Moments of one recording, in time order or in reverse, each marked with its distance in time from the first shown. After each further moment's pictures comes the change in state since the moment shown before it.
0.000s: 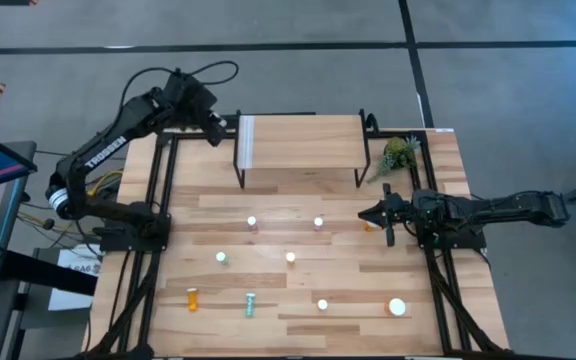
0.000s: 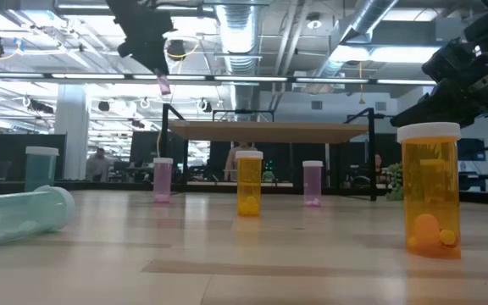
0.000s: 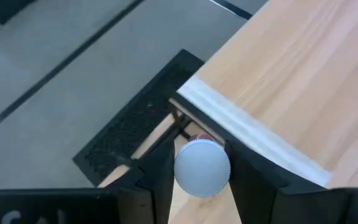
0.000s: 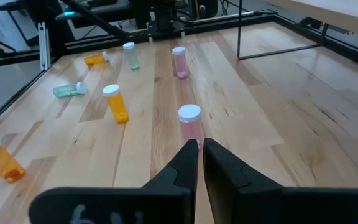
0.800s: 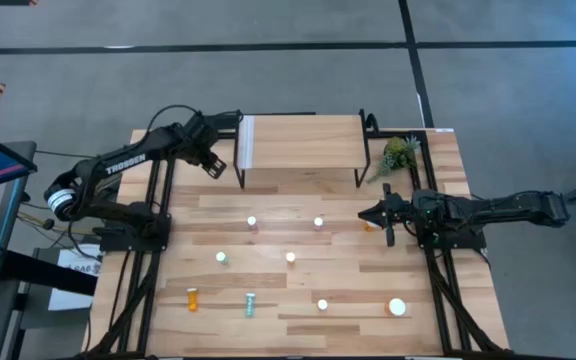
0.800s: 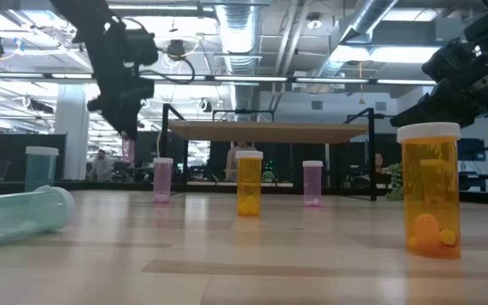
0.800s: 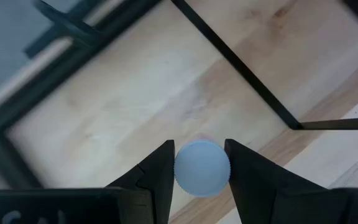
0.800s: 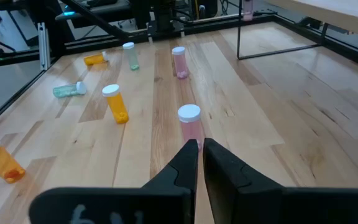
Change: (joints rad) left arm -0.003 -0.038 -0.488 0.131 -0.023 -0.167; right arm 0.000 0.000 0.000 0.000 0.000 0.000
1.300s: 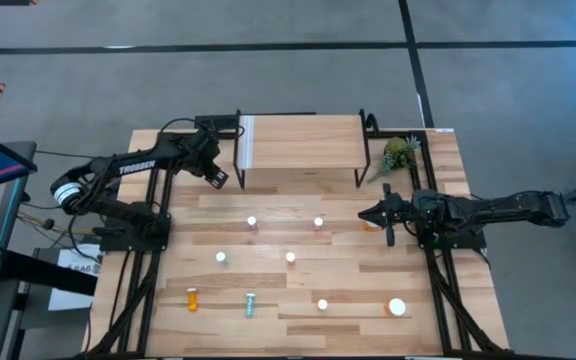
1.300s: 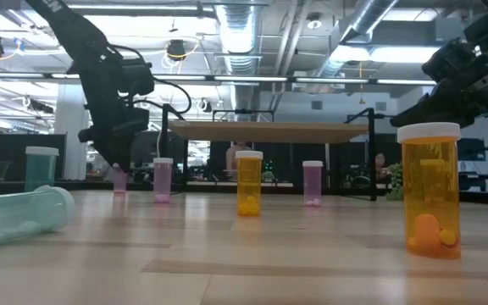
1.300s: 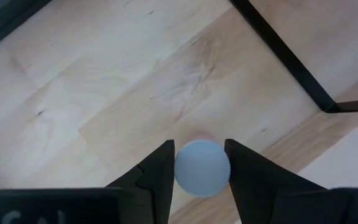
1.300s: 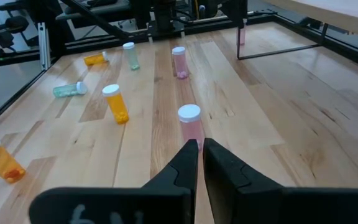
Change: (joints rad) left arm 0.000 0.074 -0.219 0.235 0.046 -0.045; right arm 0.000 0.000 0.000 0.000 0.000 0.000
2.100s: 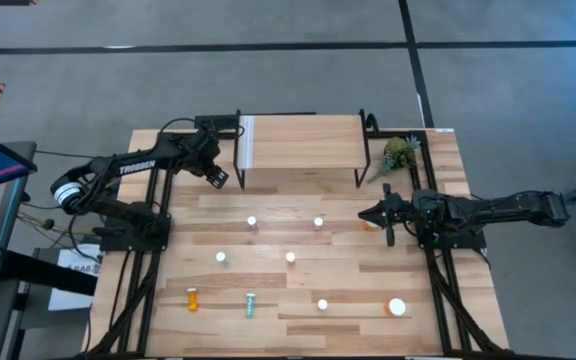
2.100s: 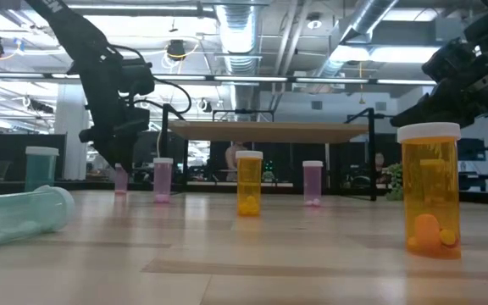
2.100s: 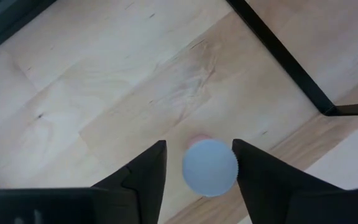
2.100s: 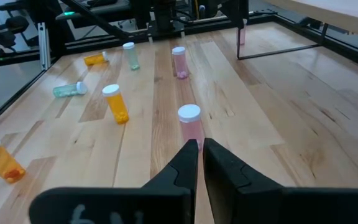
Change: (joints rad) left arm 0.000 0.002 0.000 0.013 0.000 0.000; right arm 0.000 0.000 0.000 0.000 0.000 0.000
